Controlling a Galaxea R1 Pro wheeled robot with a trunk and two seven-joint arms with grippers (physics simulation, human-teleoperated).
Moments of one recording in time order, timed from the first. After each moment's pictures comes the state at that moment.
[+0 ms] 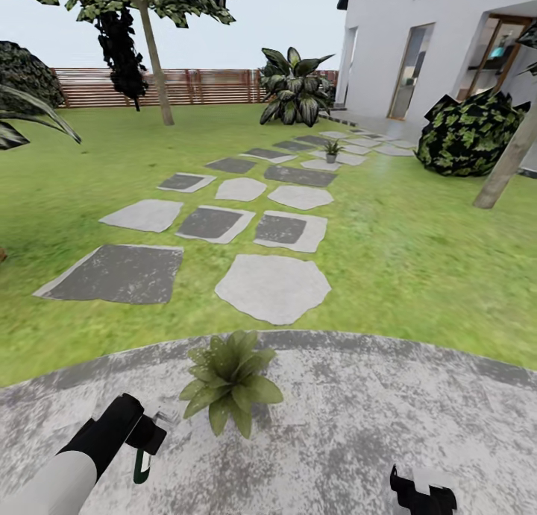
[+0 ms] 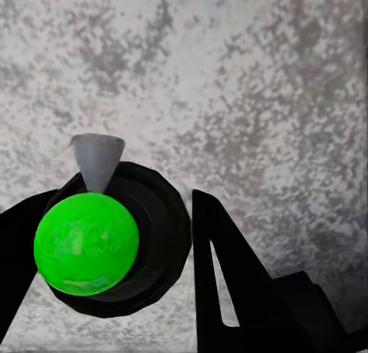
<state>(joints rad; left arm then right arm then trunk) -0.64 0.15 -0.04 -0.51 -0.48 0.67 -0.50 -0.42 -0.04 -0.65 -0.16 0.60 -0.48 -0.31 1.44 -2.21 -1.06</state>
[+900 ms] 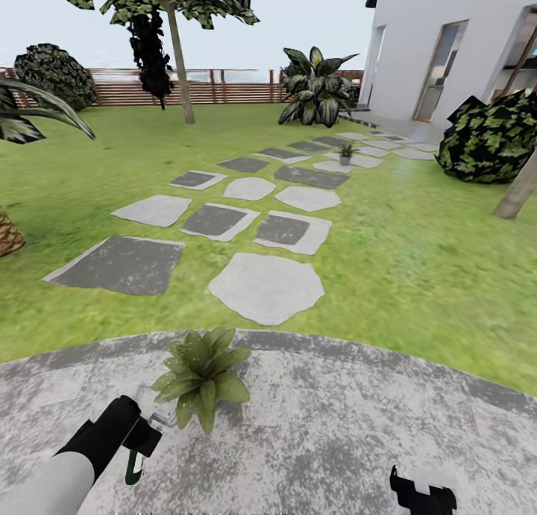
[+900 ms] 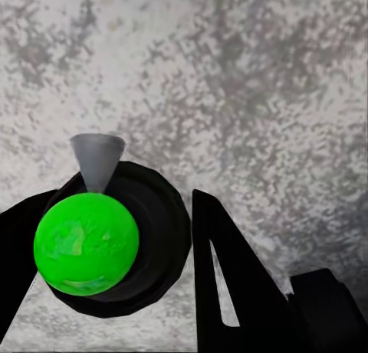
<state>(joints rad) -0.64 0.16 -0.04 -0.49 -0.48 0.67 -0.45 -0.42 -0.04 -0.65 -0.16 0.60 -0.48 -0.31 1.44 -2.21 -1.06</state>
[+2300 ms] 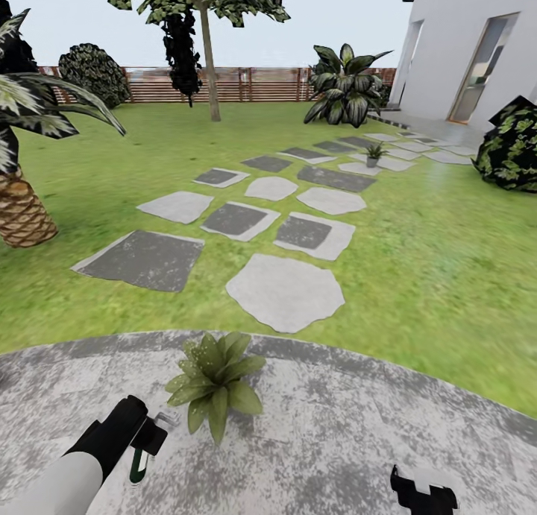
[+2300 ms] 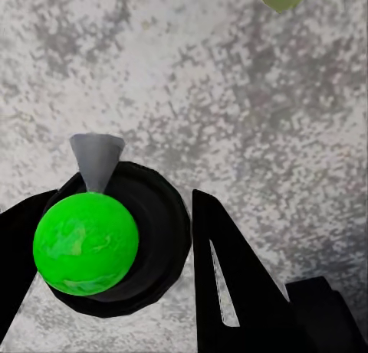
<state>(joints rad) -0.64 0.13 -0.04 -0.49 -0.47 0.69 -0.39 -0.42 -0.04 -0.65 -0.16 0.60 -0.48 -0.31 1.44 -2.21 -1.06</state>
